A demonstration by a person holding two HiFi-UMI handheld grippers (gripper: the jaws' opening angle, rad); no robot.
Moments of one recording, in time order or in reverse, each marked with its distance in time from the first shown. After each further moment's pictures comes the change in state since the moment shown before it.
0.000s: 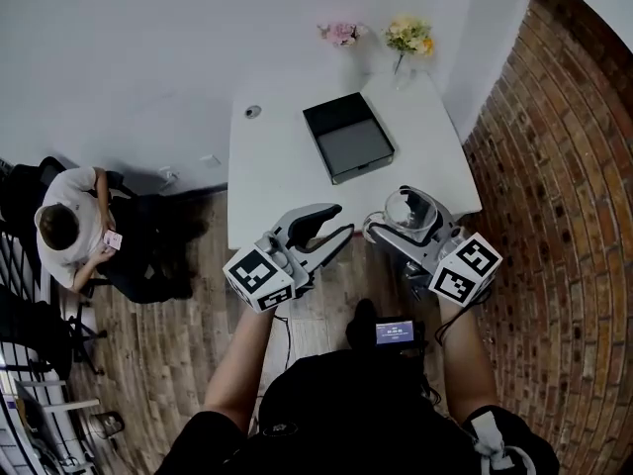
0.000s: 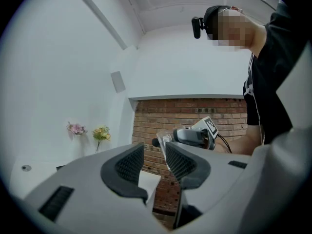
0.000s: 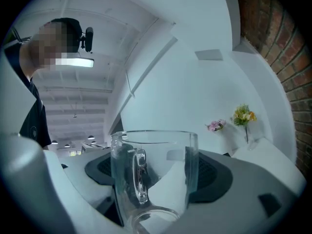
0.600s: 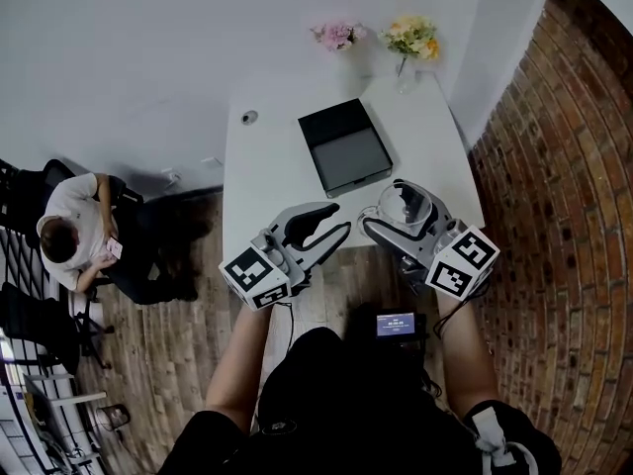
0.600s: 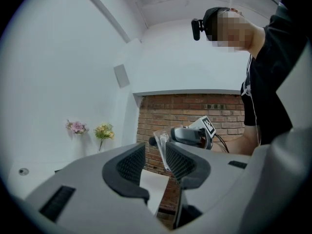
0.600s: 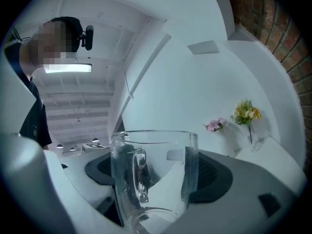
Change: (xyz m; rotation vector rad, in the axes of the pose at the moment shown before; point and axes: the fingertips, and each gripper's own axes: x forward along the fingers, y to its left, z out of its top) left arm 0.052 0.051 0.000 -0.019 0.034 0.025; right arm 0.029 -0.071 0.016 0.038 0.004 0.056
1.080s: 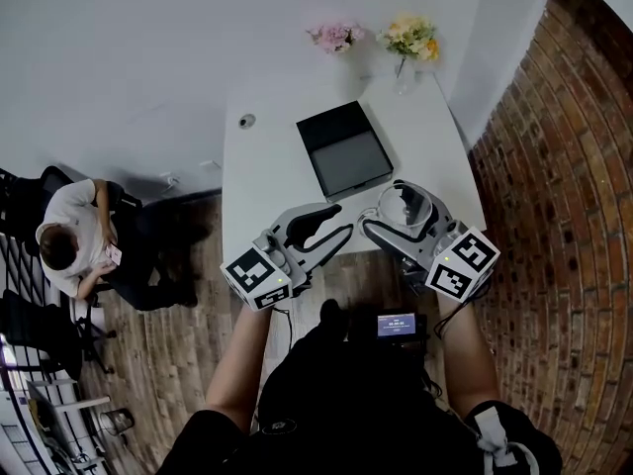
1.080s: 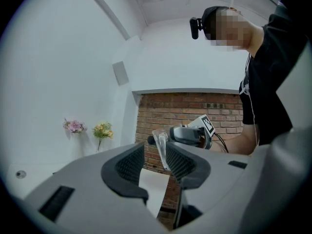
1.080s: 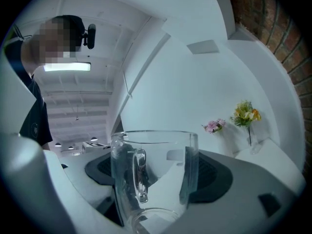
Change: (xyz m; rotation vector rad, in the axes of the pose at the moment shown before) left arm 0.007 0.008 -0.002 0.015 0.025 -0.030; right arm 0.007 -0.007 0.001 -0.016 -0.001 -0.016
